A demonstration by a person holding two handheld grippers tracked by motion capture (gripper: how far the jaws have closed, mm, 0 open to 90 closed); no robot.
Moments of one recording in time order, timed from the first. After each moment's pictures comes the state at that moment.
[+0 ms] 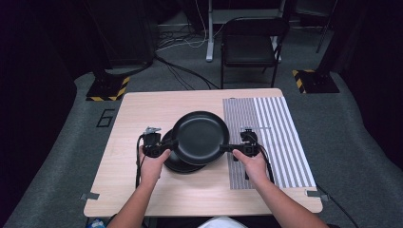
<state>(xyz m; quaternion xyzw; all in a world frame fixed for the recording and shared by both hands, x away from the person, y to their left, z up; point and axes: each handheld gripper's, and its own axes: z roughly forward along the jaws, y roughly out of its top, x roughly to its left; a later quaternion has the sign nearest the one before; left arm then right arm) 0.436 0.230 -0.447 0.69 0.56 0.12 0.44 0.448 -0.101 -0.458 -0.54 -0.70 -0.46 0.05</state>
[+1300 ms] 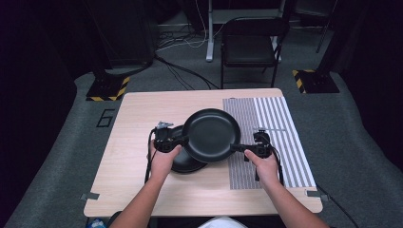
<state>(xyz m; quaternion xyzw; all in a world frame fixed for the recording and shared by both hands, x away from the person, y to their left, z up) 0.449 0.194 -0.436 0.71 0.54 0.12 0.44 0.440 -0.137 -0.454 -0.56 -0.68 -0.48 0.05</state>
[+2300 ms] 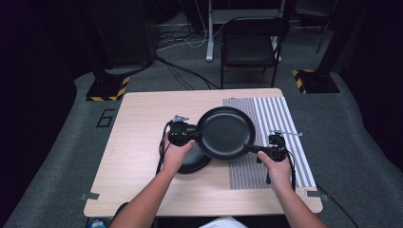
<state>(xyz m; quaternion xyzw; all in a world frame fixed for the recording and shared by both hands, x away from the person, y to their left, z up) 0.469 0.152 -0.429 0.74 0.50 0.10 0.45 0.423 -0.176 -0.450 -0.59 -0.64 -0.49 0.02</state>
